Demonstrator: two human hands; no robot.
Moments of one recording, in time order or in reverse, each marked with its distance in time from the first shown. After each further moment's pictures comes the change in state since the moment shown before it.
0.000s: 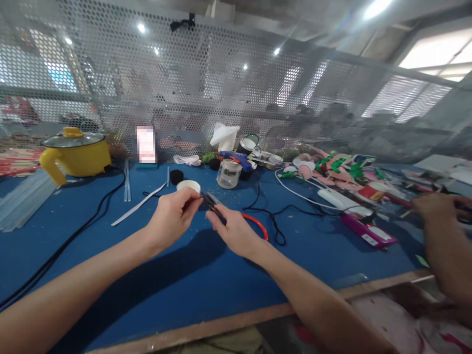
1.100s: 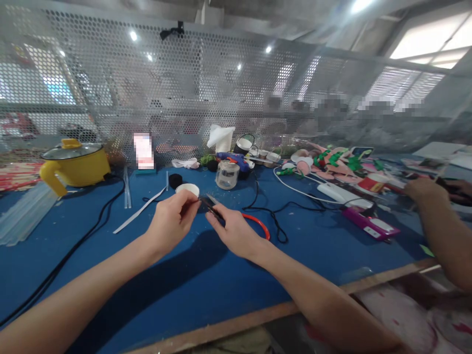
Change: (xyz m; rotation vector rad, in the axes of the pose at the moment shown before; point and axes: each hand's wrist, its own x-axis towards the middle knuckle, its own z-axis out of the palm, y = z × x) left_hand -0.001 -0.001 -0.002 0.126 0.003 0.085; right_hand 0.002 0.002 0.001 -0.094 0.068 -0.056
